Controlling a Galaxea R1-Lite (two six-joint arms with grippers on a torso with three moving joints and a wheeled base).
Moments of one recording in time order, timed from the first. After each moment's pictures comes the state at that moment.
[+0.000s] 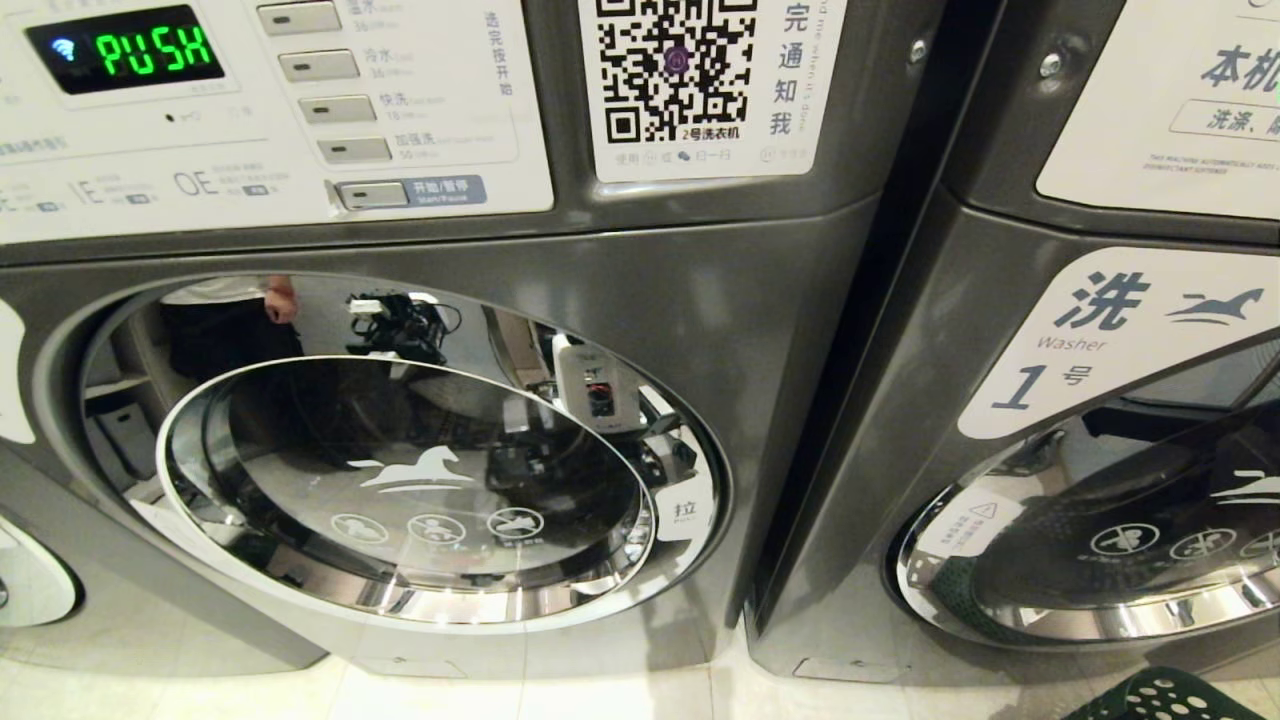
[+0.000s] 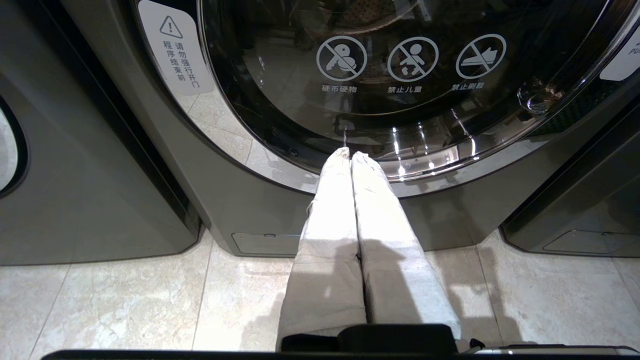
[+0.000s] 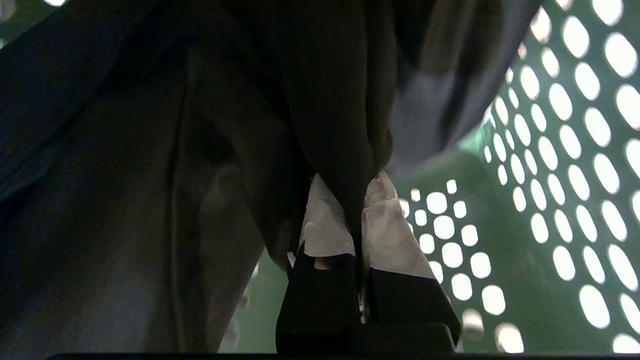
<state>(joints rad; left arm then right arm) -0.01 0.00 0.00 0.00 0.00 0.00 -1.02 2.99 -0.85 -0.75 0.26 0.05</state>
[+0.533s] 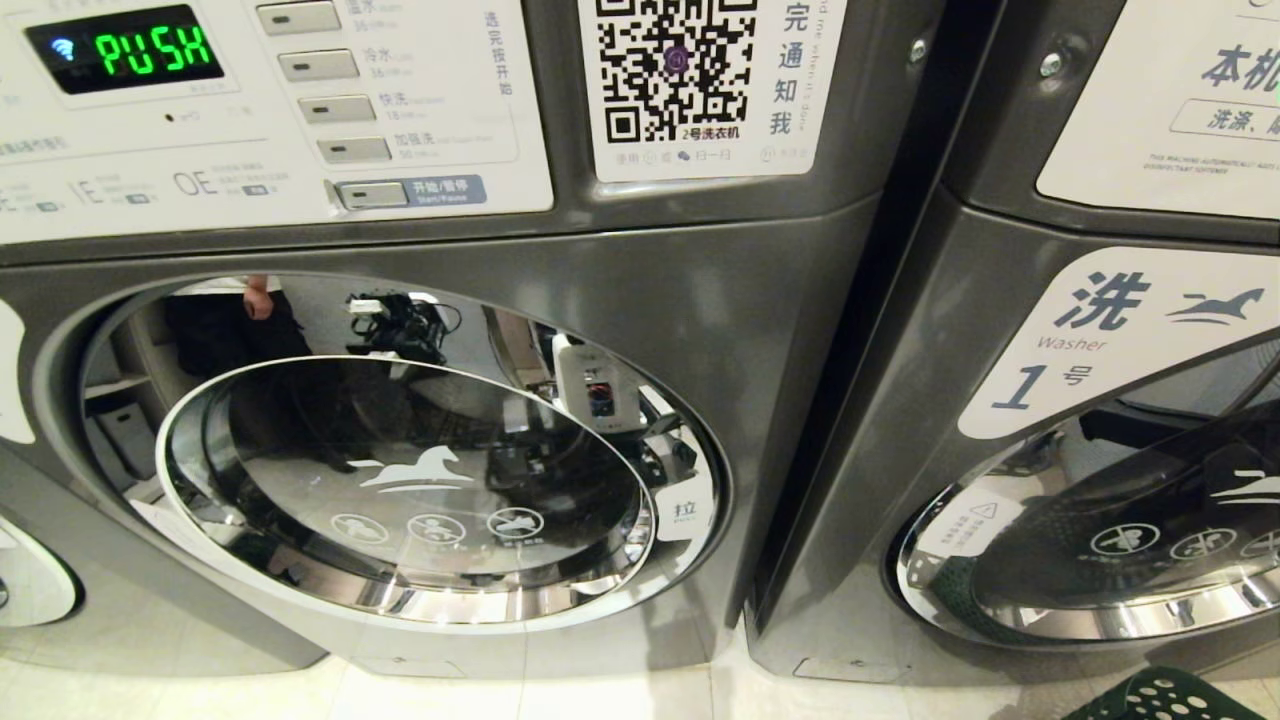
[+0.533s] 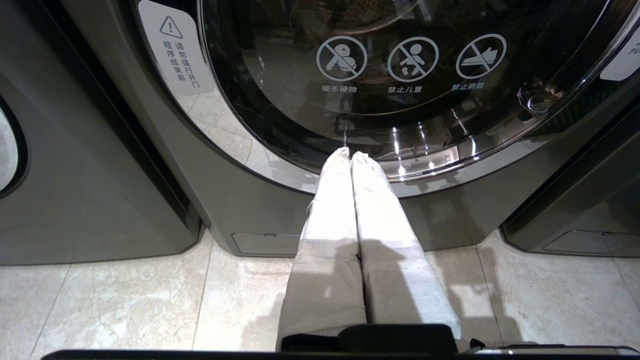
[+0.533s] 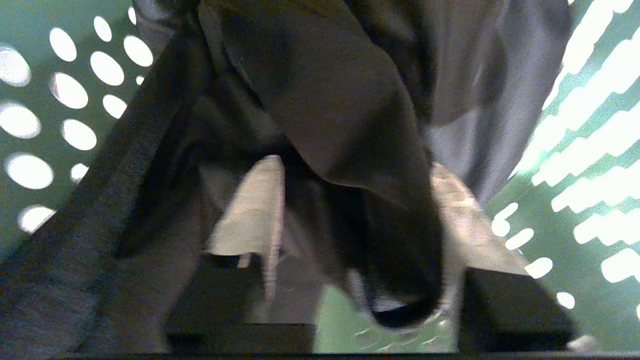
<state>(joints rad) -0.01 0.00 0.00 0.00 0.00 0.00 -1.00 3.07 -1.06 -0.62 0.28 0.34</state>
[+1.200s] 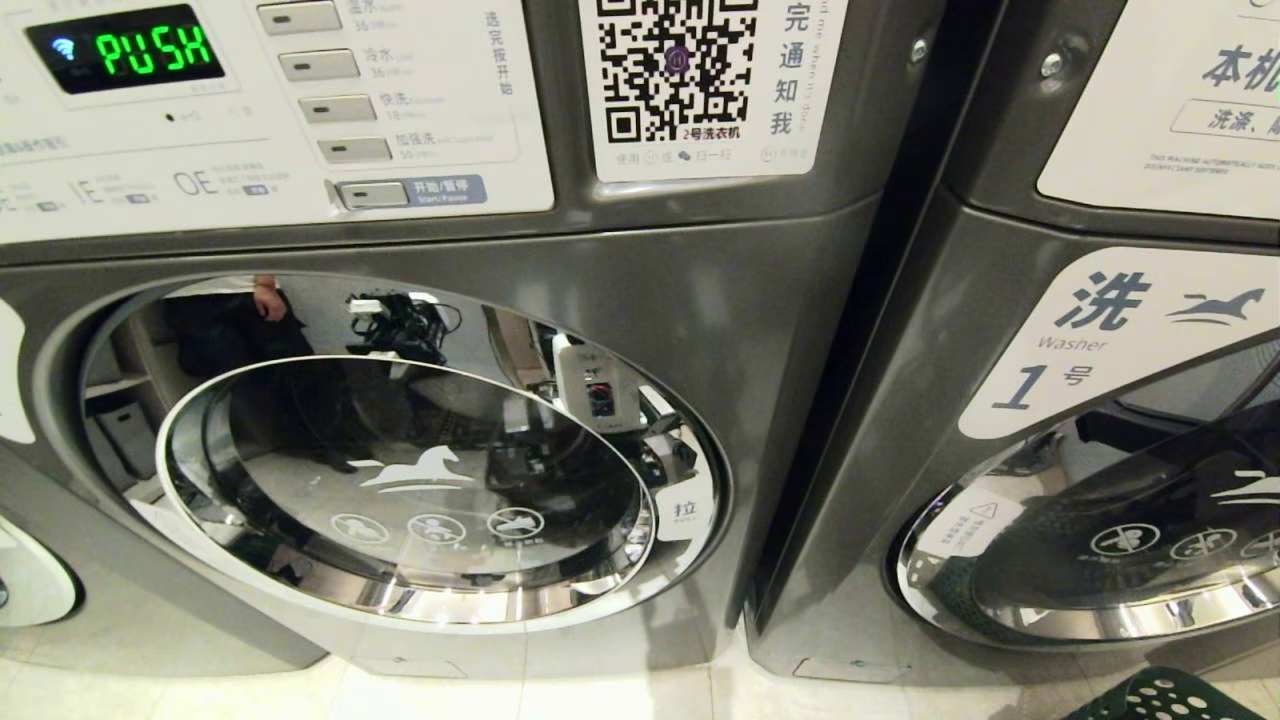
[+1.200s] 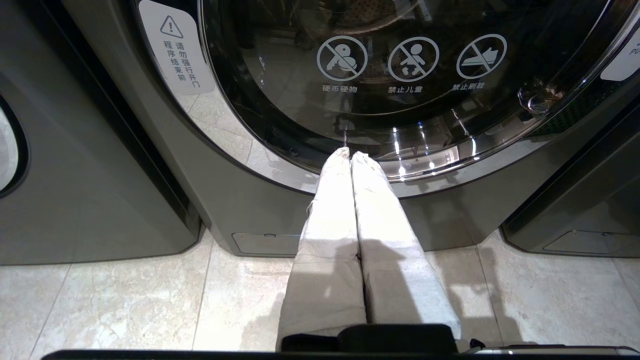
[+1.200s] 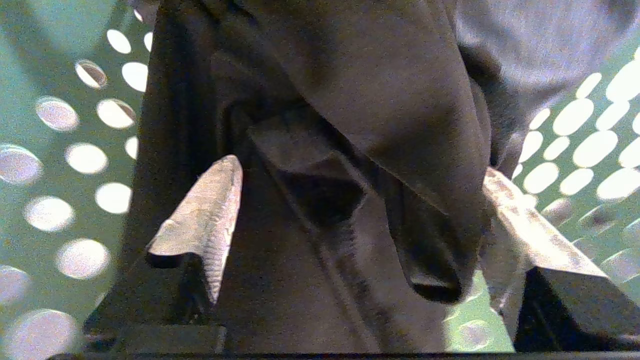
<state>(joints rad) -0.01 0.00 0.00 0.00 0.00 0.00 -0.92 3.07 -1.07 -0.52 0.39 0.95</state>
